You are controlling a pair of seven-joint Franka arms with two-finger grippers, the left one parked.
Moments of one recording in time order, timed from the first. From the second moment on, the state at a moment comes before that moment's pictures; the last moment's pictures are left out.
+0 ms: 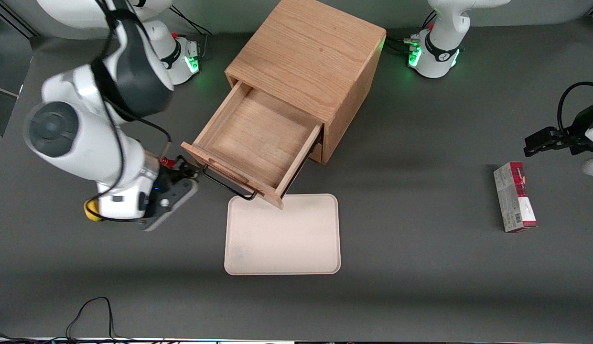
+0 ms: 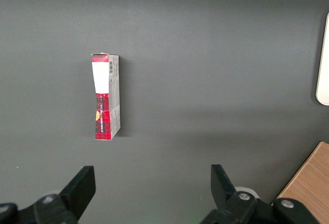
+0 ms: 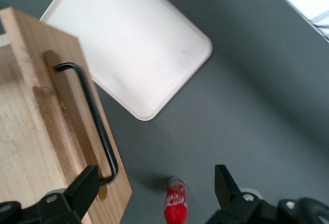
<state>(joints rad) 0.40 0.47 -0.13 -1.11 0.10 1.57 -0.37</state>
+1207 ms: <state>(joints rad) 0.15 0.10 -0.13 -1.52 0.04 1.66 0.02</state>
